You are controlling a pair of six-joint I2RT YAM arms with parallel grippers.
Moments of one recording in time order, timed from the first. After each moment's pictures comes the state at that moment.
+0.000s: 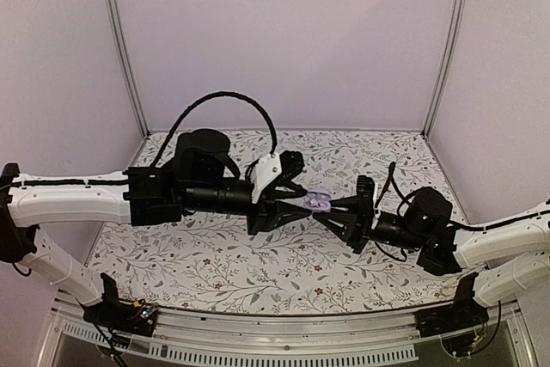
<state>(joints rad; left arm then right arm) -1.13 1.39 1.06 0.02 0.23 0.22 1.02 1.22 0.39 0.94 -0.25 -0.06</state>
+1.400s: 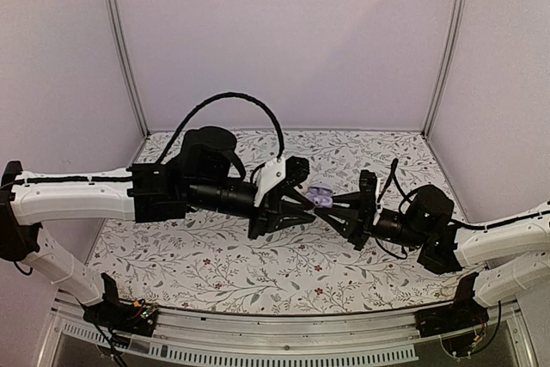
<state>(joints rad) -1.14 1.42 1.10 -0.02 0.36 0.24 1.00 1.21 0.39 0.94 -0.25 -0.03</state>
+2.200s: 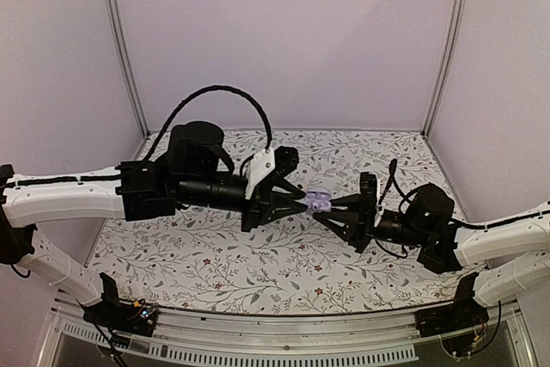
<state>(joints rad) -1.12 1.37 1.09 -0.03 0.31 0.23 0.99 1.21 0.40 0.94 -0.33 -0.01</state>
